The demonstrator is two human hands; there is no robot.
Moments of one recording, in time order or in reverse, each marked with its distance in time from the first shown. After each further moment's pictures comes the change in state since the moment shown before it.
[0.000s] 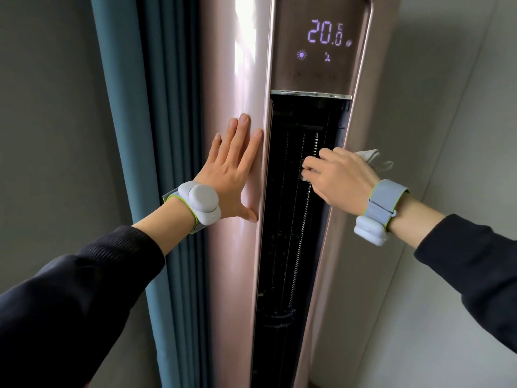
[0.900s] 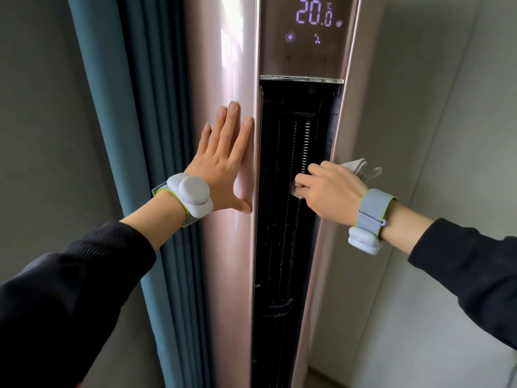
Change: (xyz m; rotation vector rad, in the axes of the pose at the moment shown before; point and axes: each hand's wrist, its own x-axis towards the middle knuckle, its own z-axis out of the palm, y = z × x) left_hand 0.001 -0.001 0.002 -0.014 0.013 0.003; right_hand -0.017 -0.027 0.003 0.043 -0.204 -0.089
